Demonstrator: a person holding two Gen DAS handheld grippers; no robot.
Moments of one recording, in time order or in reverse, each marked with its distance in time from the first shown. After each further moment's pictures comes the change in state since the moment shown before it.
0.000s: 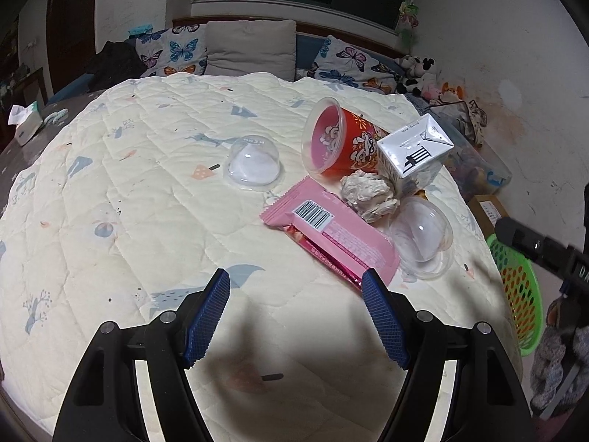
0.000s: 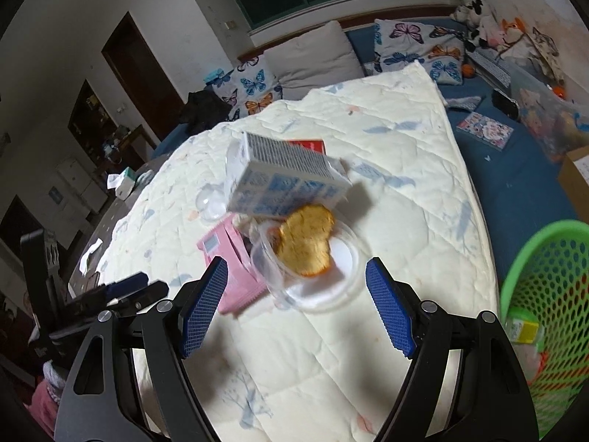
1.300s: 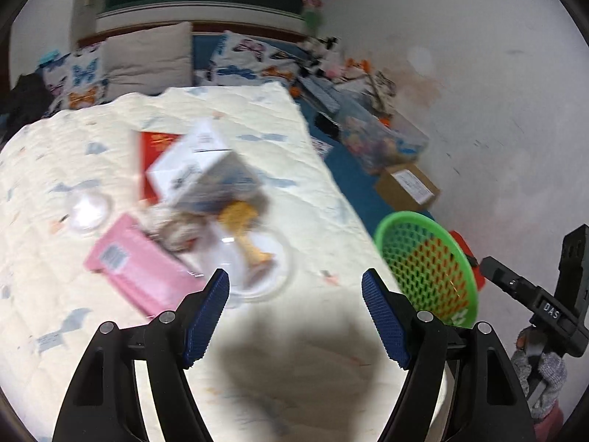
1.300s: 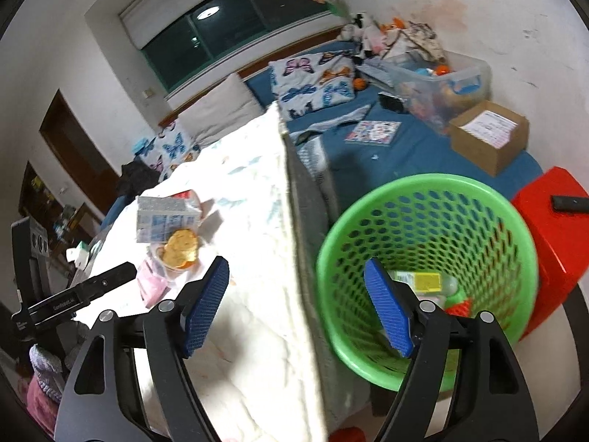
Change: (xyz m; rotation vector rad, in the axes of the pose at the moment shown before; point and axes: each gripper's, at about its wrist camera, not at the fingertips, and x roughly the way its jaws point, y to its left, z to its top) left arm 0.003 -0.124 0.019 0.168 0.032 -0.269; right arm -0.133 -0.108 -0.059 0.254 -0.180 -0.221
